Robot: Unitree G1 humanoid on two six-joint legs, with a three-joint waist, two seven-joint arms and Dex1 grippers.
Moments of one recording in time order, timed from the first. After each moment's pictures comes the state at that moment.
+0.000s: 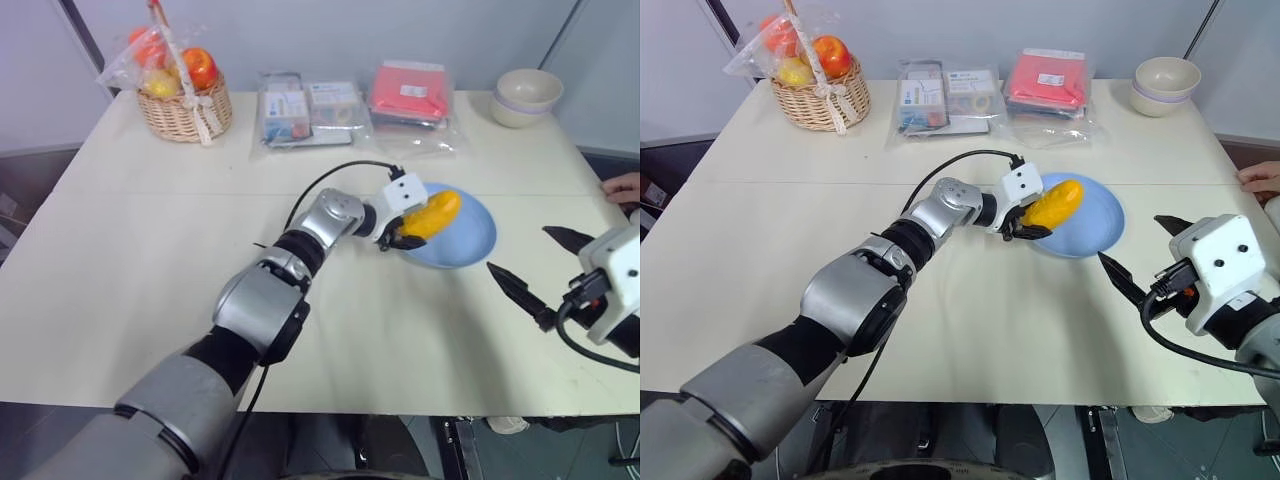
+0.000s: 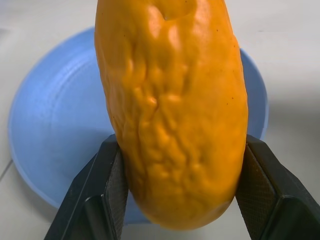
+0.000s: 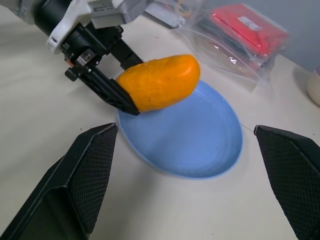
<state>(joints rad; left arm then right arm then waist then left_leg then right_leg) -1.34 -0.14 -0.16 1.37 0.15 -0.06 -0.85 0.26 -0.77 -0.73 -0.91 0.58 0.80 0.55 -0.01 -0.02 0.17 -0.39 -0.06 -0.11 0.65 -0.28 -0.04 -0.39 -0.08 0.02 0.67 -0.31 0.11</state>
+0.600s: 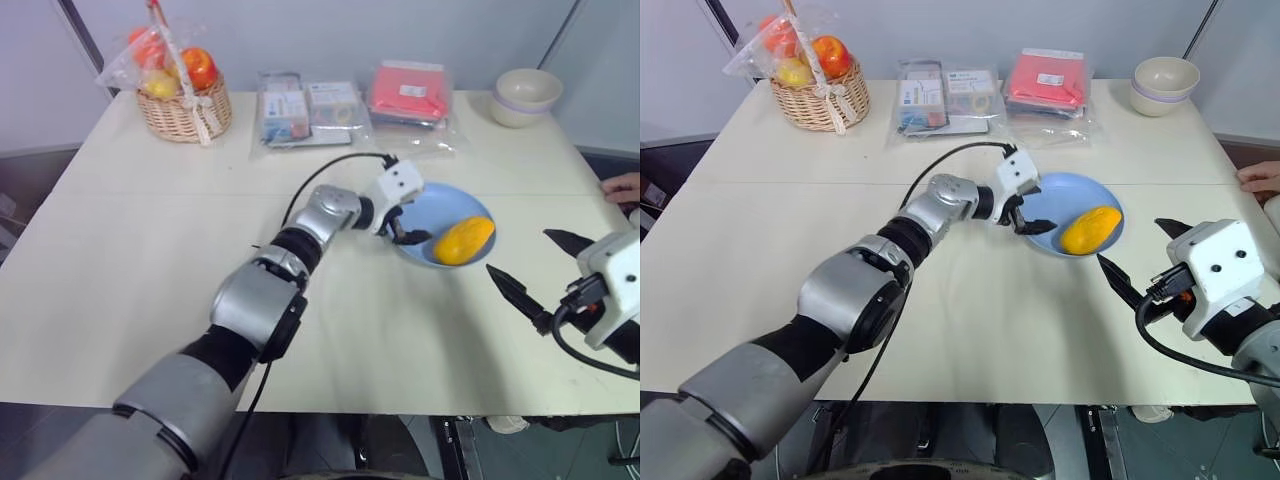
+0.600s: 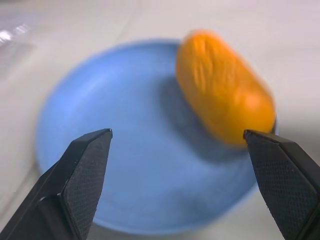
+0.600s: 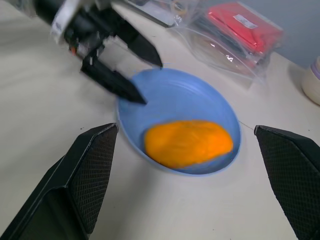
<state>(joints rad) -1.37 -0.08 -0.02 1.35 0.07 -0.08 -0.91 0.29 -0.76 -0.74 -0.94 0.61 0.82 0.50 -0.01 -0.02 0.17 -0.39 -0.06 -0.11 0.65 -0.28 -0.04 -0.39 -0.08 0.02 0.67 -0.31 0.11</state>
